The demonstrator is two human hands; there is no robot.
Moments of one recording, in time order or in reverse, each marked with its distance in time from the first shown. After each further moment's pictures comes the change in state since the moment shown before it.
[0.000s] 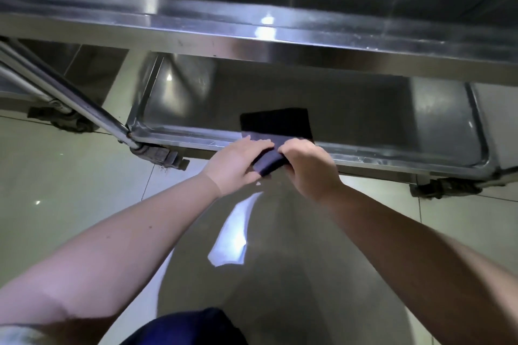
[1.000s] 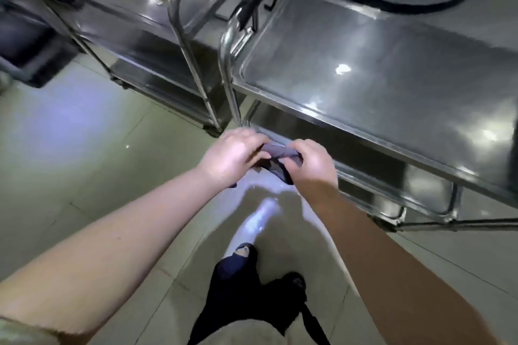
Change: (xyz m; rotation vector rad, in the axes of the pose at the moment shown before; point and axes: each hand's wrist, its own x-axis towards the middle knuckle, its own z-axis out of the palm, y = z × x) left_hand -0.246 0.336 -0.593 0.115 0.336 -0.146; right_hand 0.017 -0.370 -0.556 0.441 -0.056 0.041
